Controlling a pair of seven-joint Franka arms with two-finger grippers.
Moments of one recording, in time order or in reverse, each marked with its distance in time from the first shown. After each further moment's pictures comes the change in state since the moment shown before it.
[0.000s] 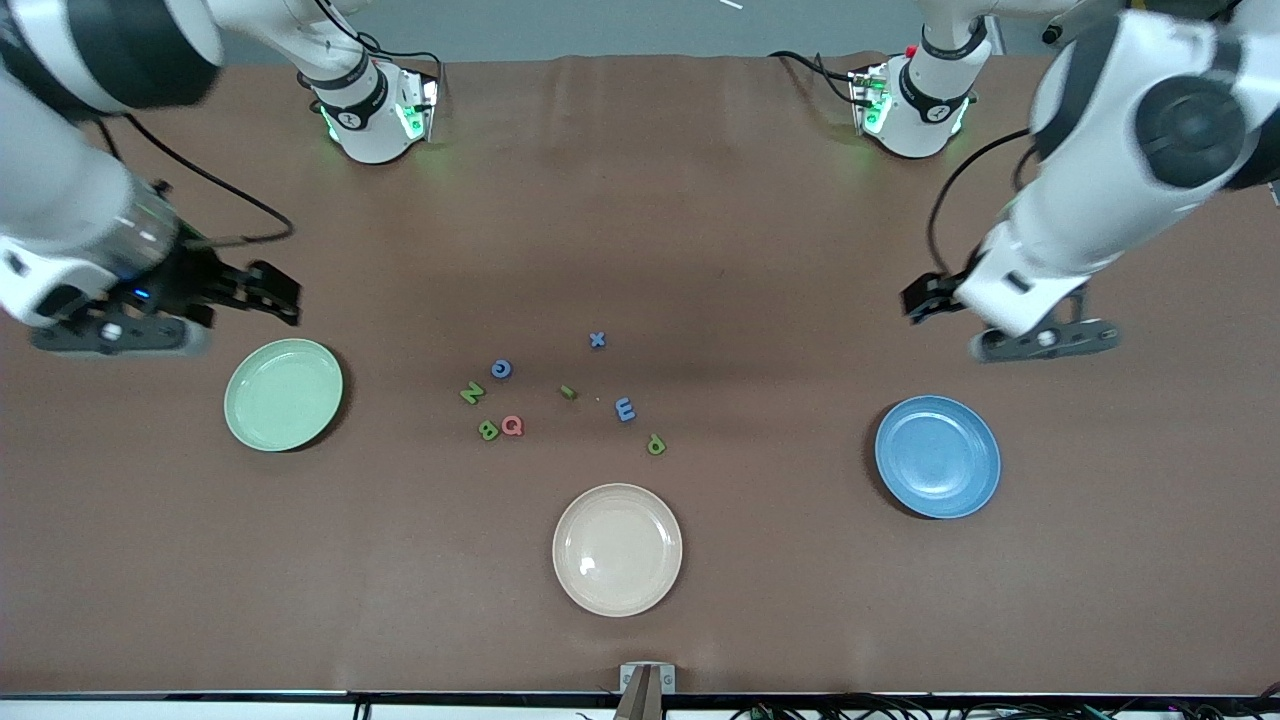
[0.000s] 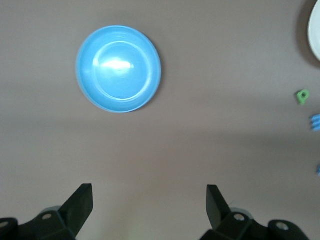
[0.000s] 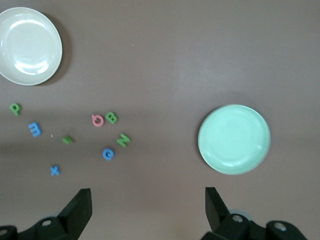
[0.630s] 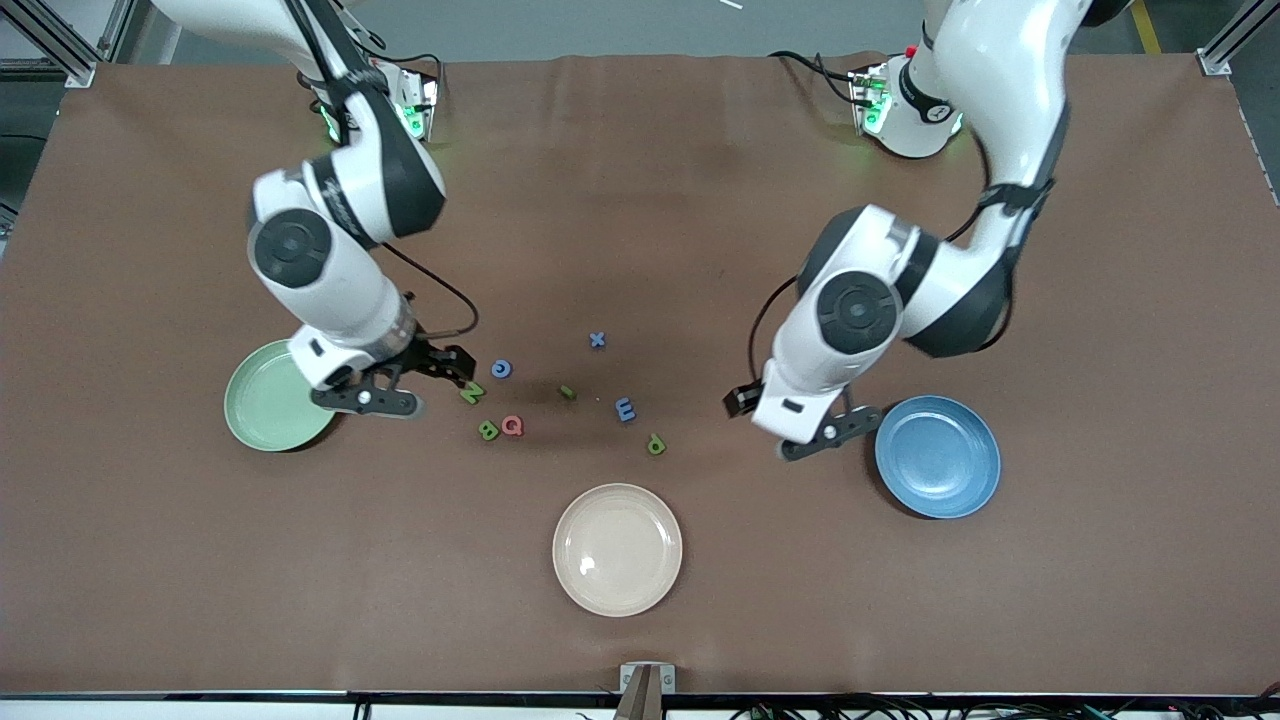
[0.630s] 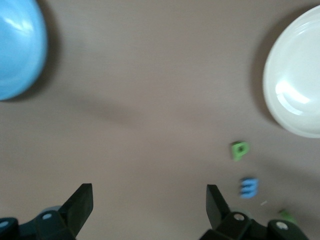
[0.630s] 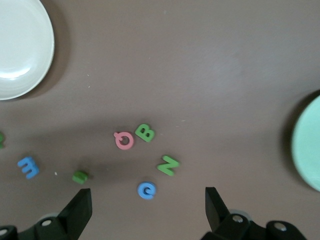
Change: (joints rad) left arm -0.214 0.437 0.006 0.239 0.001 0.267 -0.481; right arm 0.178 0.159 0.001 -0.304 0.000 0.483 0.340
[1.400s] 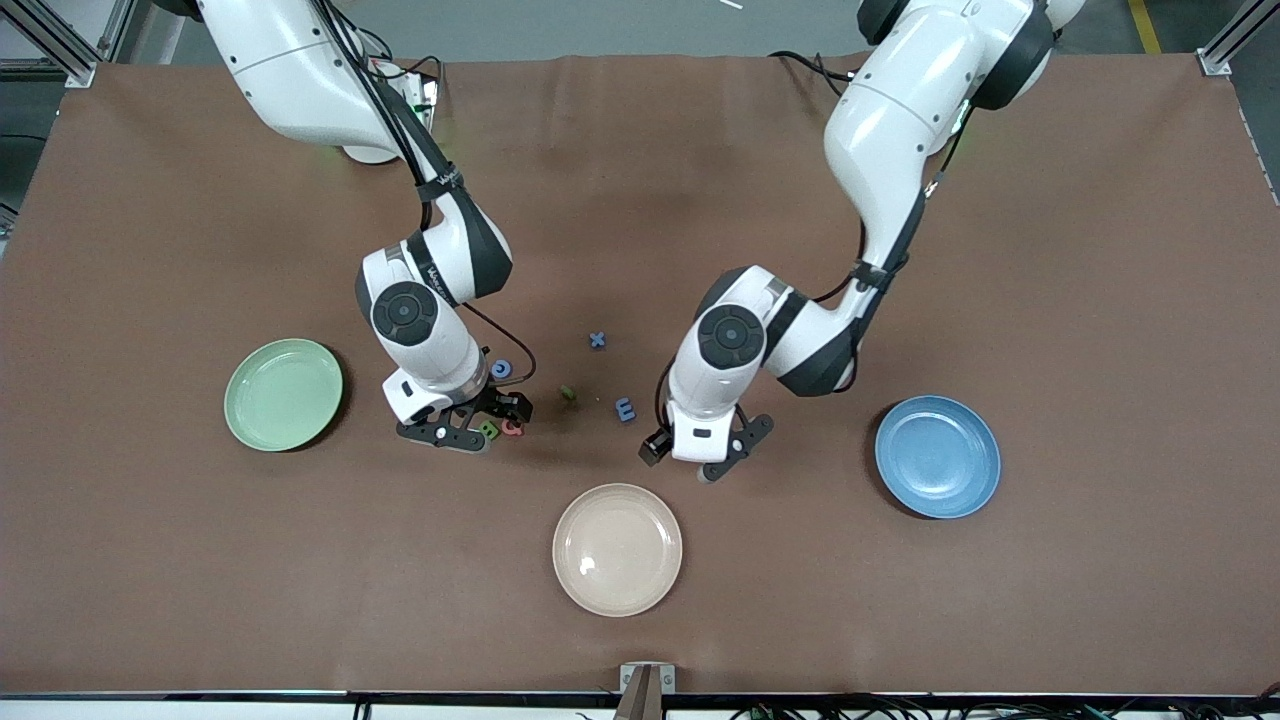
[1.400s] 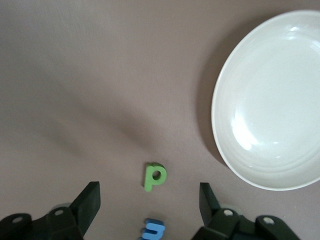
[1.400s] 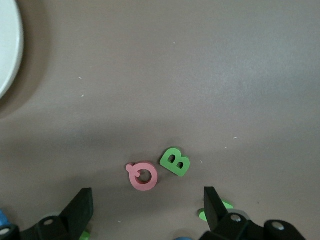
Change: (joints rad) left arm -0.172 0.280 0.058 0.137 0.000 0.325 -0.465; right arm 0.045 0.226 -0.002 0.005 0.000 0.267 0.116
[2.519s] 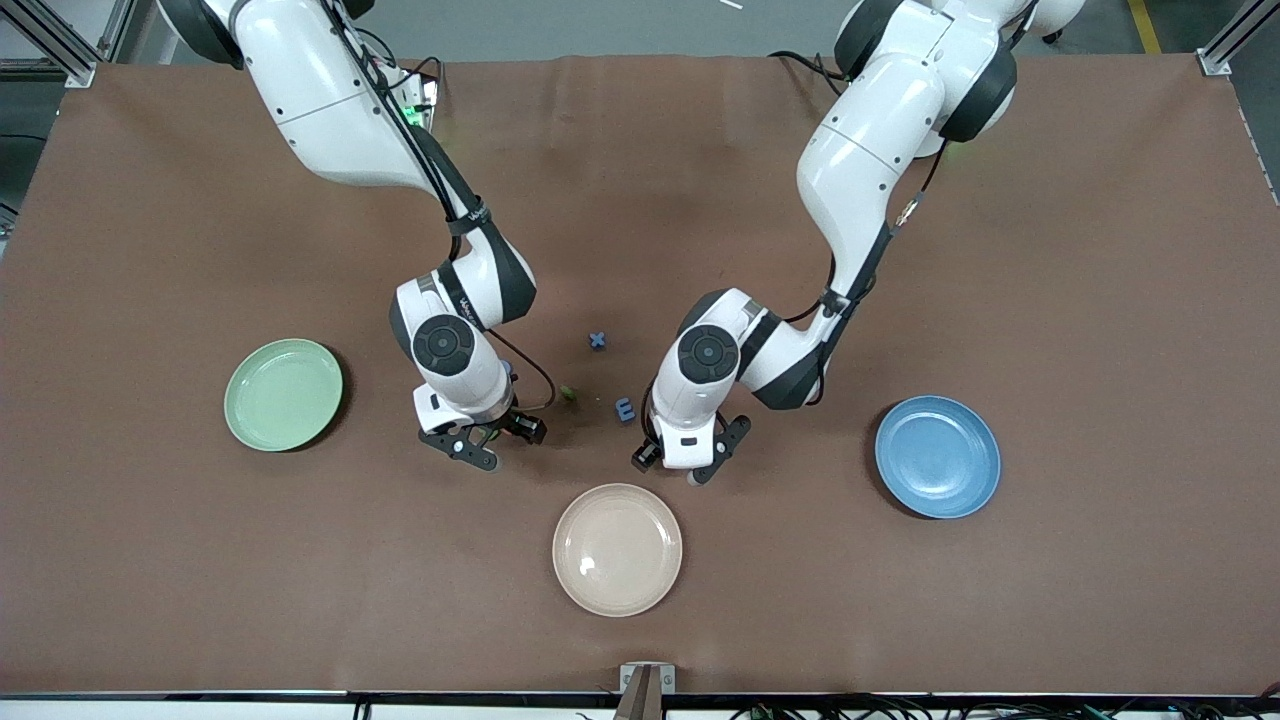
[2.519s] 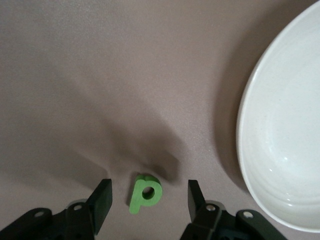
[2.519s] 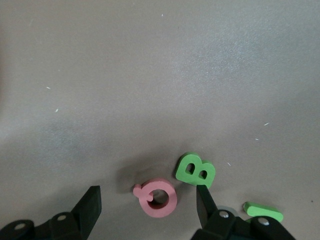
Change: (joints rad) left arm -0.018 0.130 0.005 0.094 0.000 0.045 -0.104; right arm 0.028 0.147 -0.009 0.112 0.000 0.000 0.212
